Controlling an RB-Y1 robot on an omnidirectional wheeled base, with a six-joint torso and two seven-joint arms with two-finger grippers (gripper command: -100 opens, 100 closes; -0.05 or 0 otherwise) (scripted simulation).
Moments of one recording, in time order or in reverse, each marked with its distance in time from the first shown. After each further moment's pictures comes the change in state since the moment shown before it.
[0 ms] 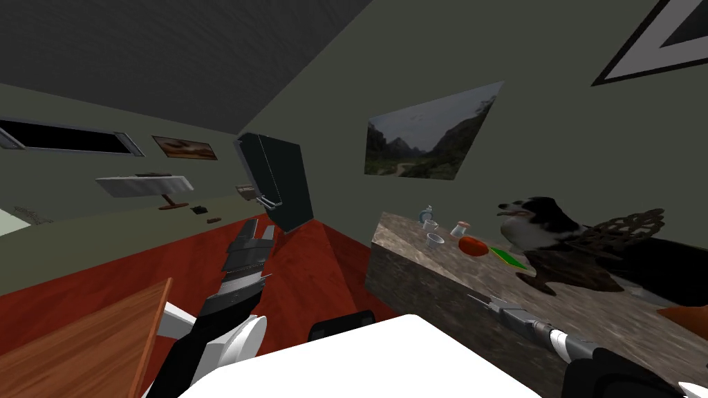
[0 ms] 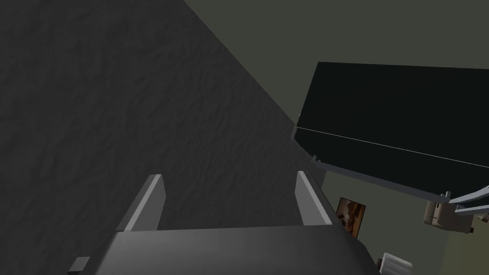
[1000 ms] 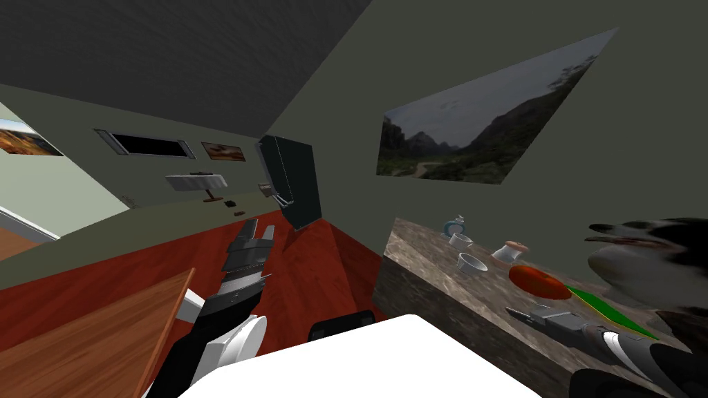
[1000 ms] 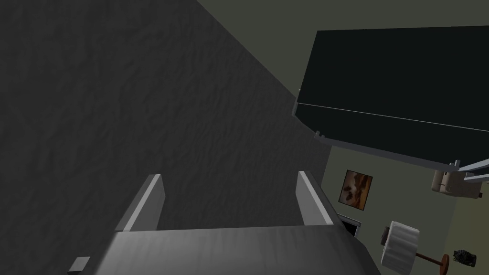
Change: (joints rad) left arm 0.000 0.000 0.000 0.000 0.000 0.000 0.000; right arm 0.141 -0.226 -0.058 0.145 0.061 0.002 -0.018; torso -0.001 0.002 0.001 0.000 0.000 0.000
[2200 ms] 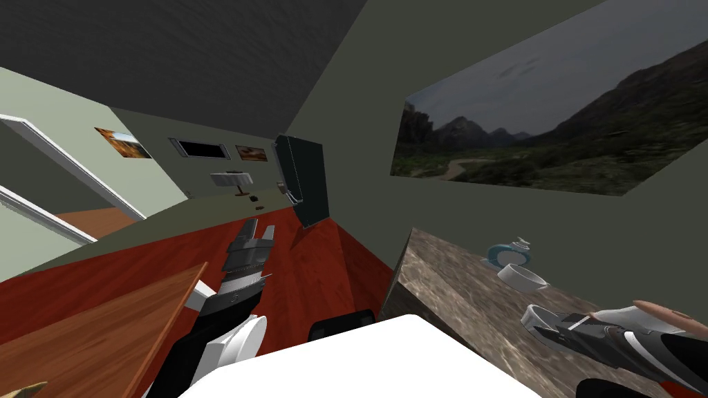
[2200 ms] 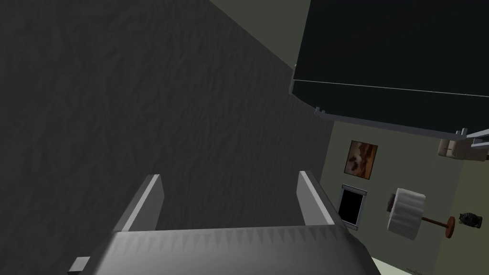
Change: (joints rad) left arm 0.000 0.000 0.000 0.000 0.000 0.000 0.000; right arm 0.102 -0.194 0.050 0.094 0.040 -0.047 -0.047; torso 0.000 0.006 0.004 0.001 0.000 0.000
